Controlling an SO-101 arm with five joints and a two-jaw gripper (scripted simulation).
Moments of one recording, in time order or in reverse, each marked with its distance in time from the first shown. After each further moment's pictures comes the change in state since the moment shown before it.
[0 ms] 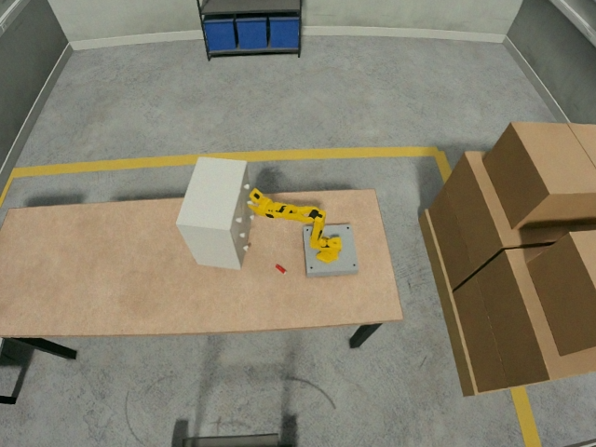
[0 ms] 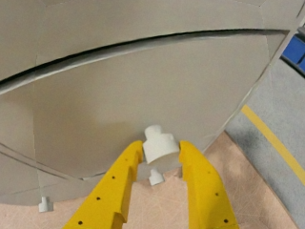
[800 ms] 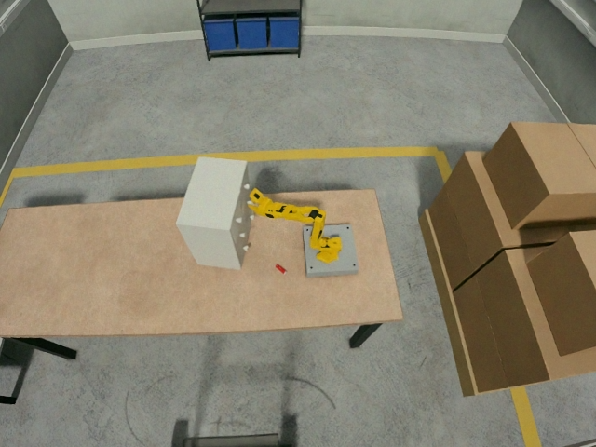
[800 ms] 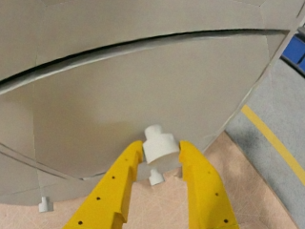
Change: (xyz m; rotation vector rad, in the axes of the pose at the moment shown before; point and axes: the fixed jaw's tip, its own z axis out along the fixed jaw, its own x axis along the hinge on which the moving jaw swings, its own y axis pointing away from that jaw) arm 0.000 0.000 0.000 0.000 0.000 0.000
